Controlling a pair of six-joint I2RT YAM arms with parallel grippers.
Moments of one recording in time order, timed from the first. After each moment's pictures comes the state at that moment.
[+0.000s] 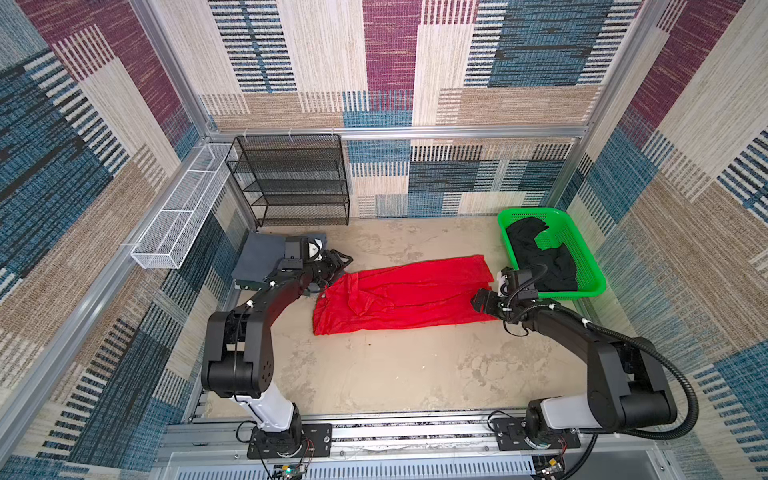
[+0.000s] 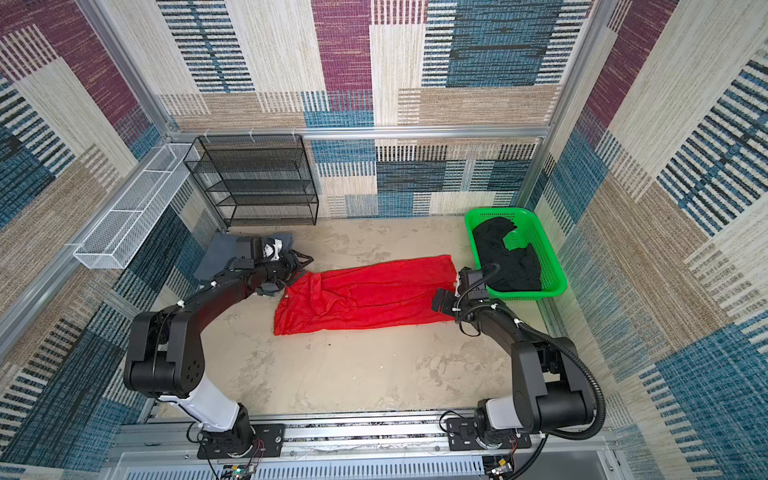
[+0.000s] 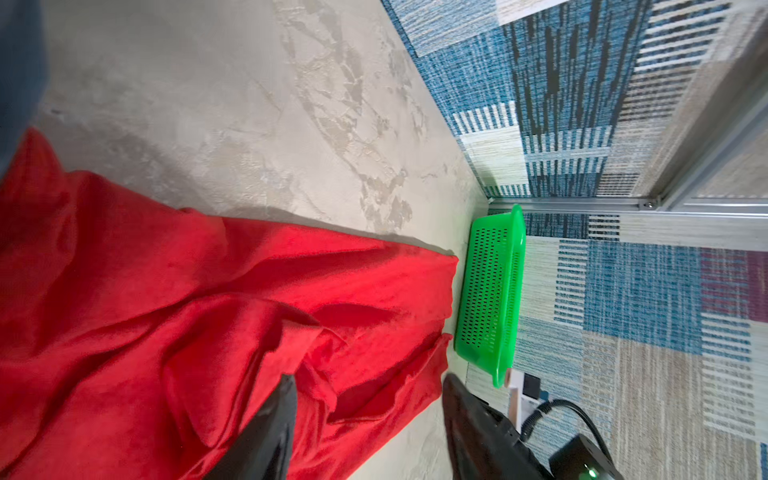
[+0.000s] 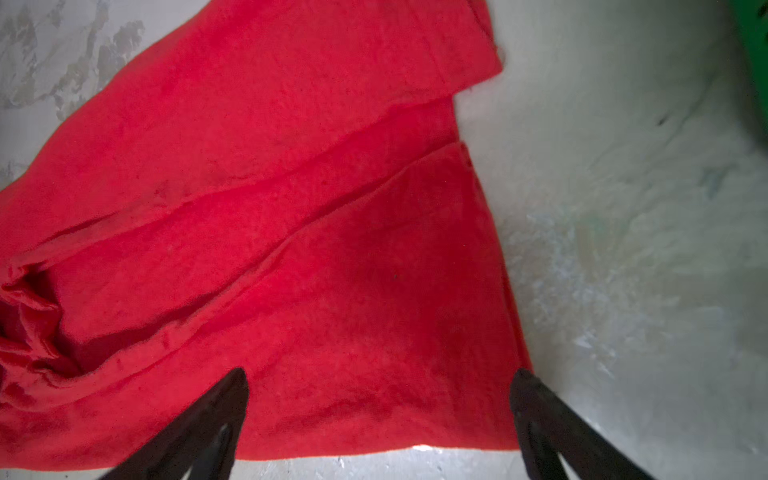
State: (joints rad) left arm -0.06 1.64 1.07 -0.11 0.62 -0.85; right arm 0.10 1.42 0.69 -0.24 -0.17 0.41
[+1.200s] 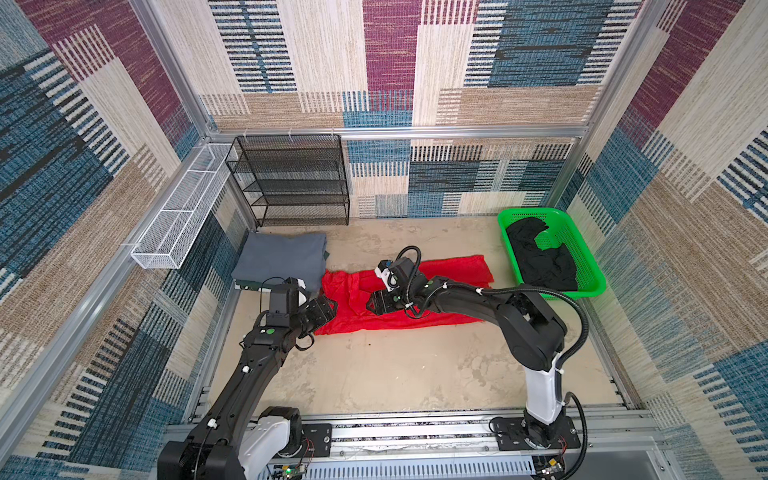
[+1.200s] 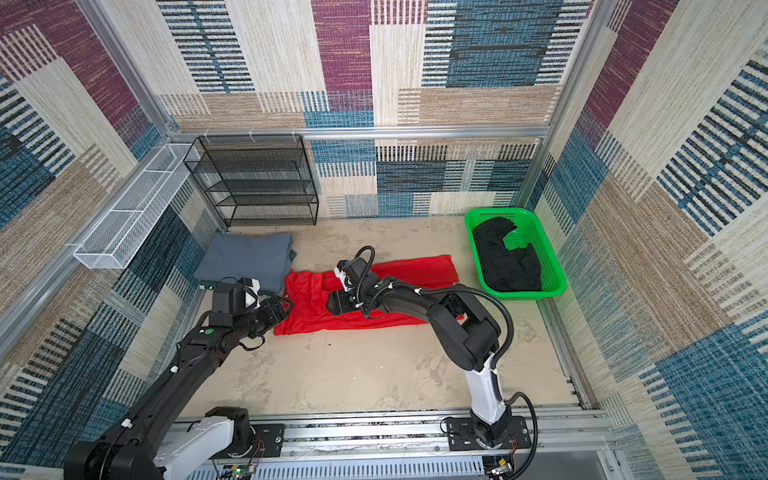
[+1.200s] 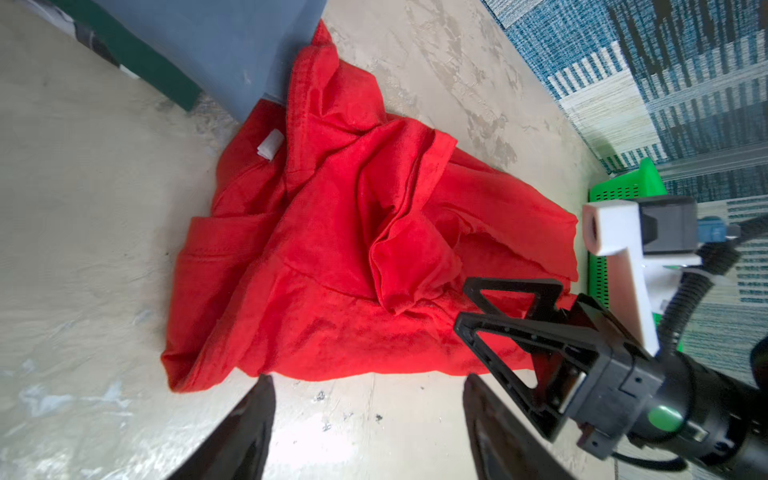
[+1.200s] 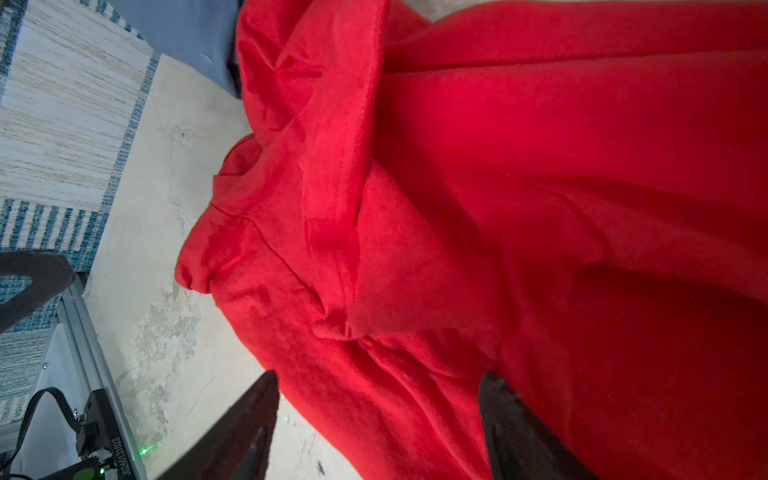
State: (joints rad) left arm -0.09 1.01 0.63 -0.39 0.26 -0.65; right arm 0.78 2.02 1.39 -0.21 -0.29 0.46
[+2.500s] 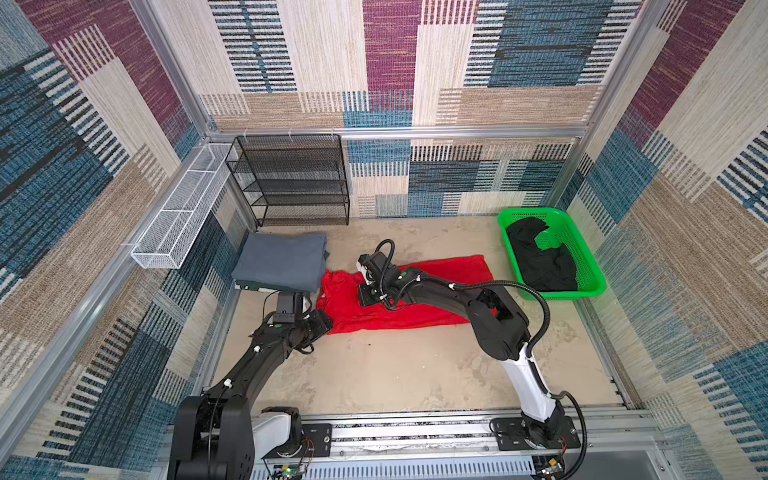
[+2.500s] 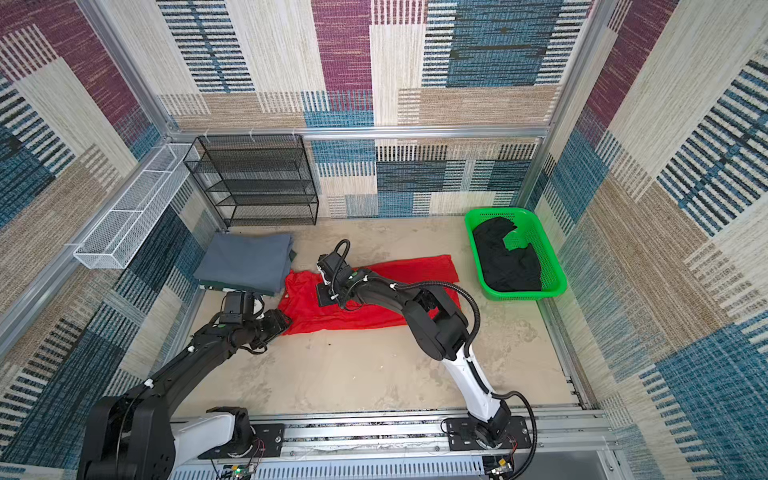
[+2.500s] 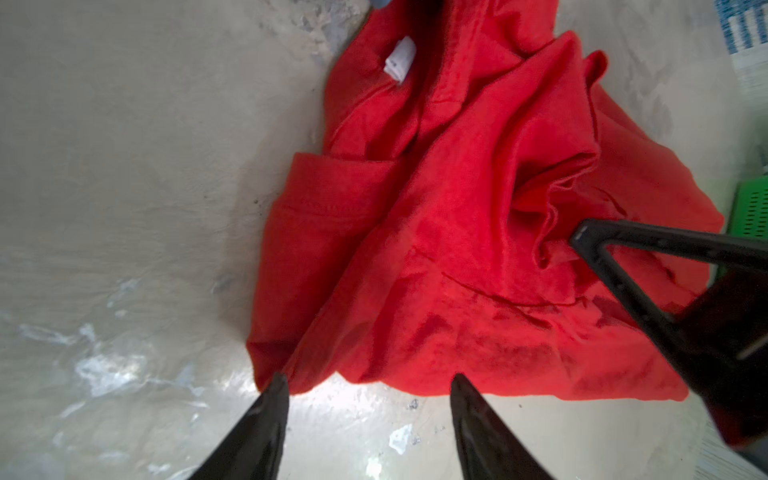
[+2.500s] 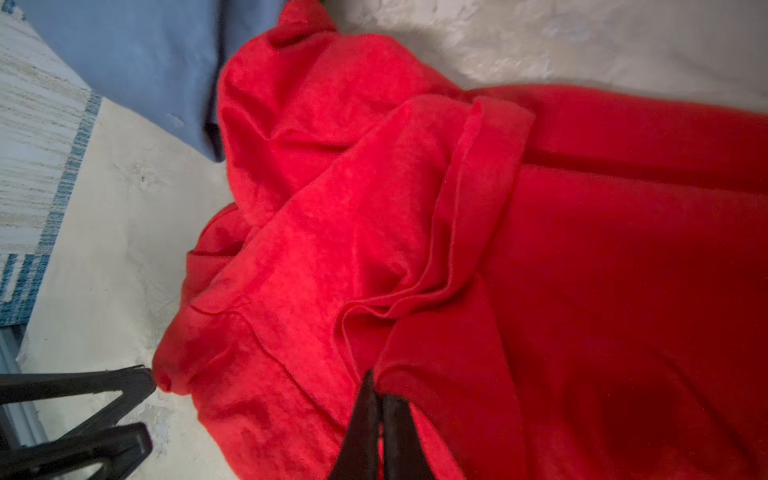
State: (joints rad) left arm -0.05 1.20 0.57 -0.38 0.23 -0.62; right arm 0.82 2.23 1.74 -0.38 -0.15 0.47
